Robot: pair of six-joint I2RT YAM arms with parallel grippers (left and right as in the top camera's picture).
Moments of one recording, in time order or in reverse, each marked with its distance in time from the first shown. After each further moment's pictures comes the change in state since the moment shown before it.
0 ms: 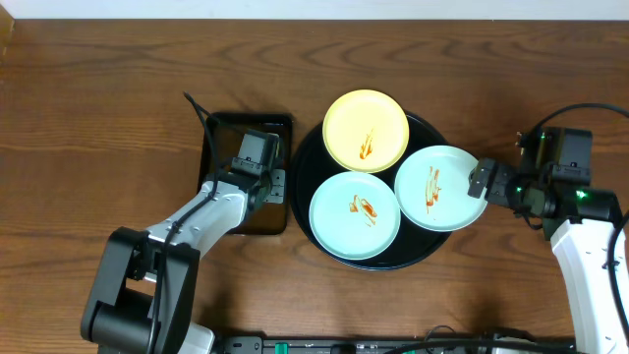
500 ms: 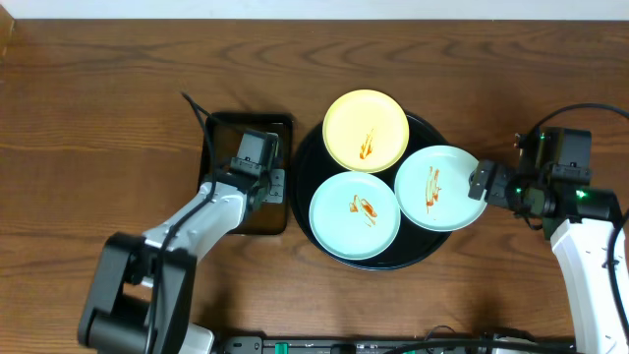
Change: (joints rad) left arm 0.000 -0.029 0.000 -0.012 -0.005 -0.002; right arm 0.000 0.005 0.000 -0.011 0.000 -0.020
